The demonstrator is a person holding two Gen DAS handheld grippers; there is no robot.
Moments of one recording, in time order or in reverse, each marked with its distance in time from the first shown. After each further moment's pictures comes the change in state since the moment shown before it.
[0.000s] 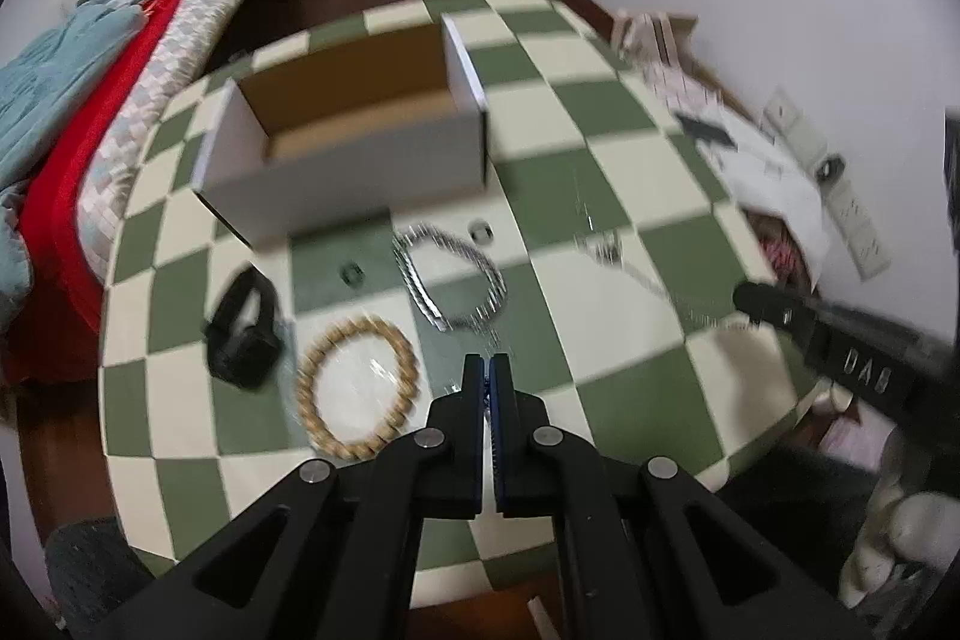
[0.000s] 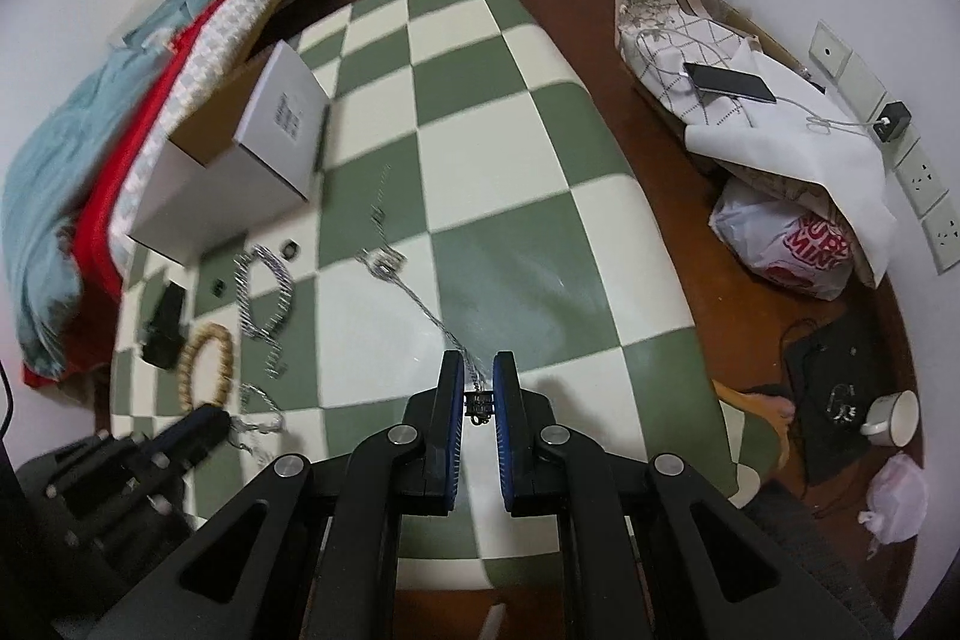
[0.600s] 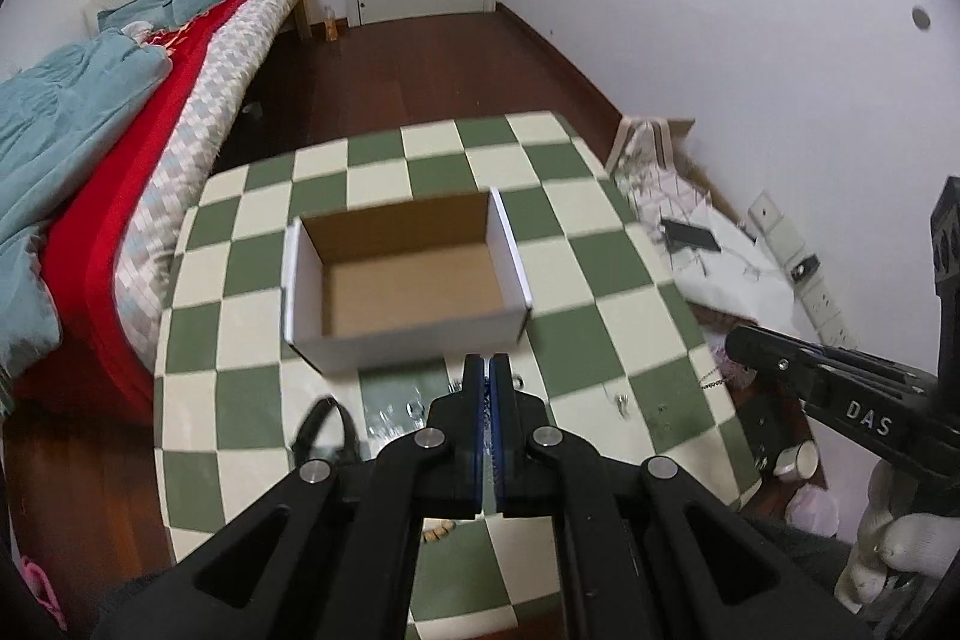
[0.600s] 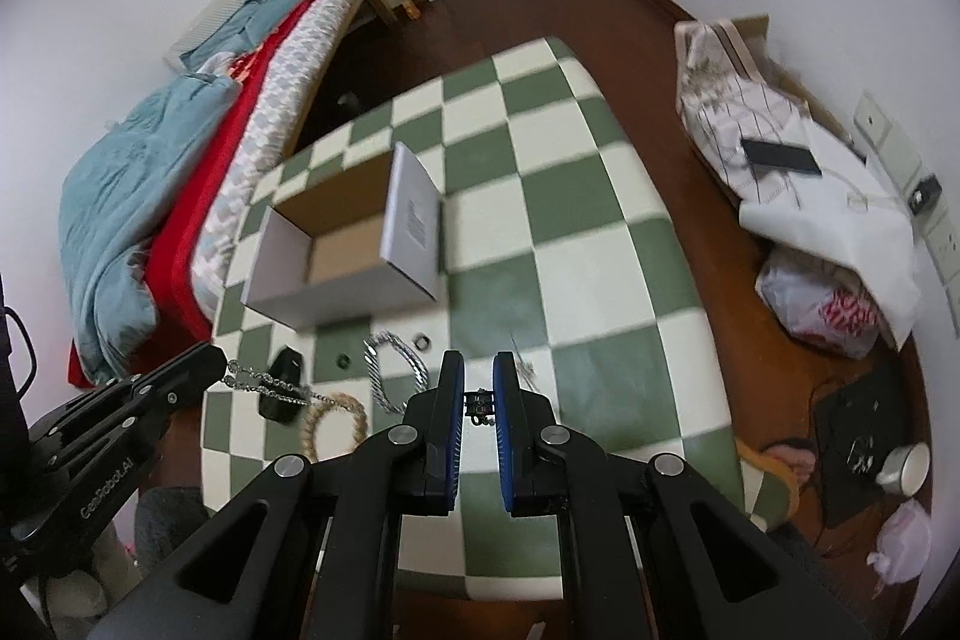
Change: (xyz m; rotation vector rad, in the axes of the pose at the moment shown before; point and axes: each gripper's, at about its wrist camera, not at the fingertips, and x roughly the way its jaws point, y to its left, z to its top) left arm -0.071 0.043 0.070 -0.051 -0.148 -0.045; right arm -0.069 0.052 0.059 -0.056 -0.071 0.115
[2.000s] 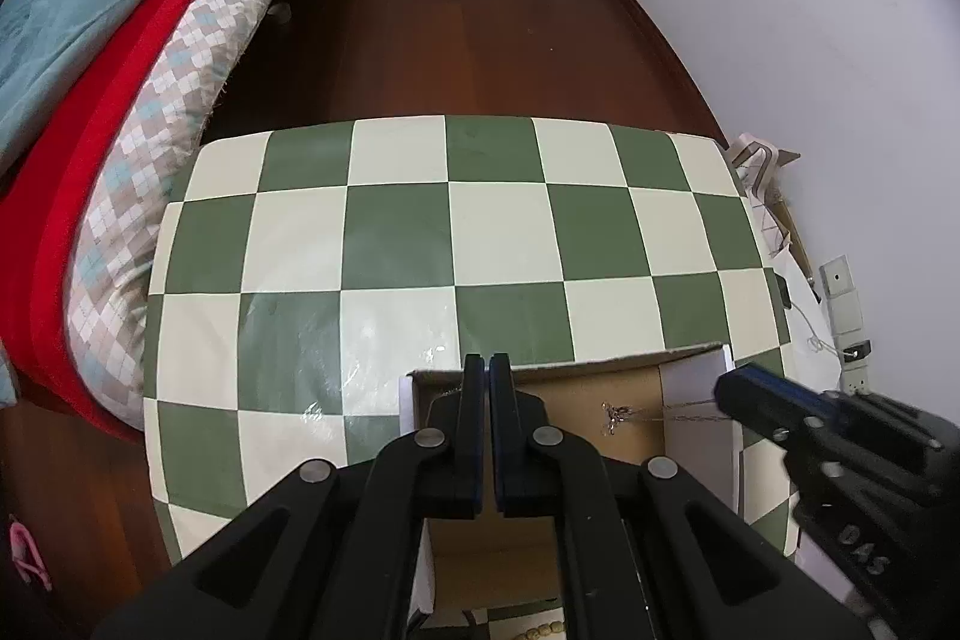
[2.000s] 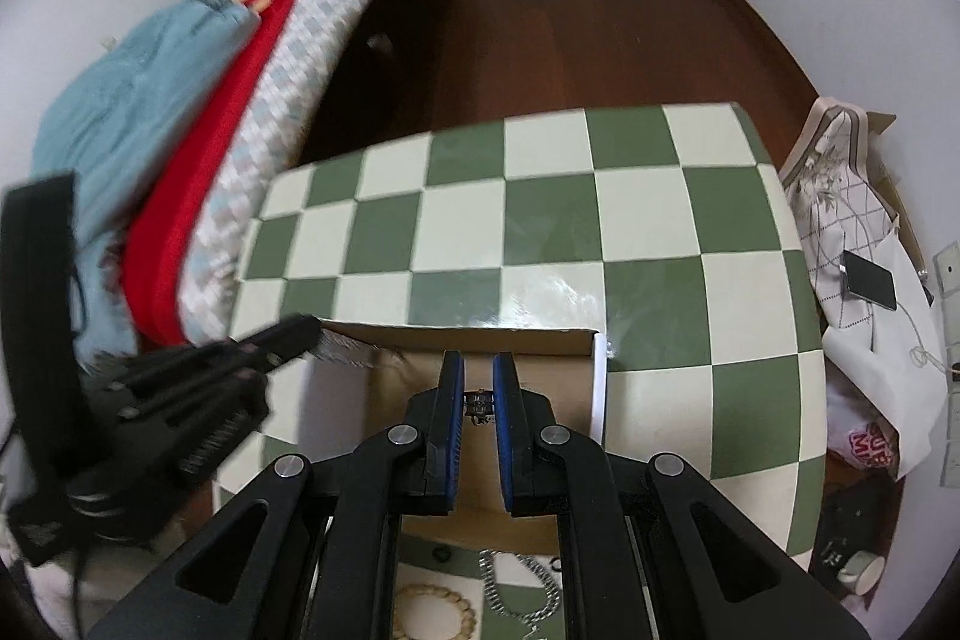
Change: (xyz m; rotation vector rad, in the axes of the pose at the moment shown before) left arm 0.153 0.134 0.112 -0.186 0.219 -0.015; right arm 0.159 0.139 0.153 -0.156 0.180 -0.056
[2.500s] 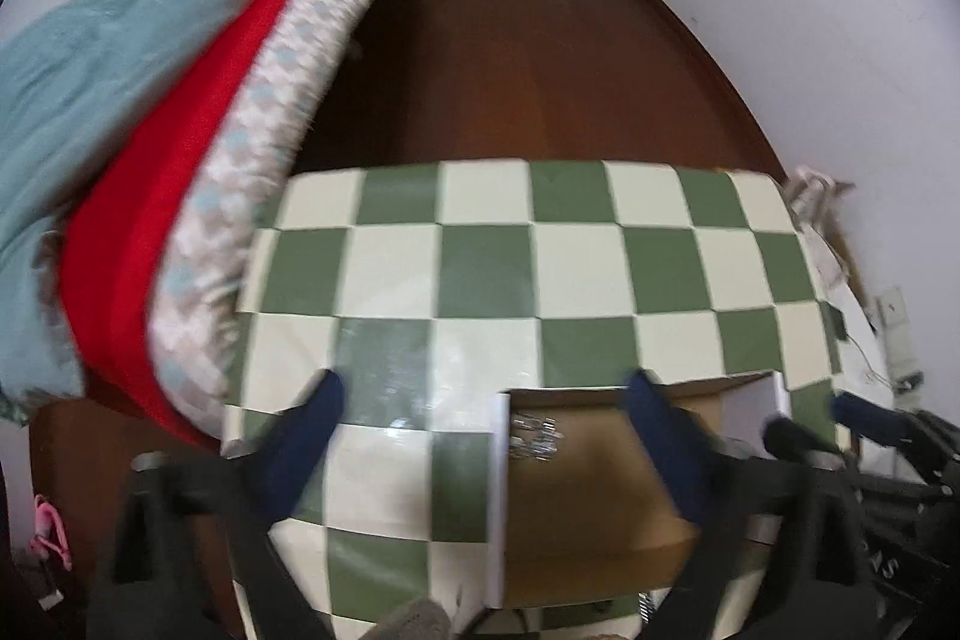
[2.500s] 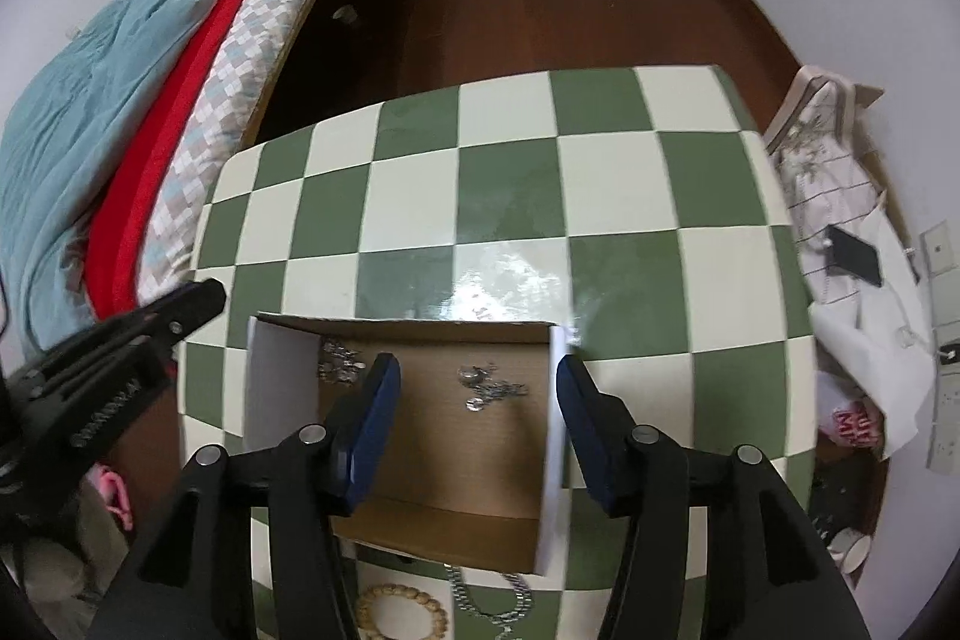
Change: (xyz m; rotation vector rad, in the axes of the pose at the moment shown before) left arm -0.032 0.015 -0.008 -0.022 -0.127 0.200; right arm 0.018 -0.017 0.005 0.026 0.063 -0.070
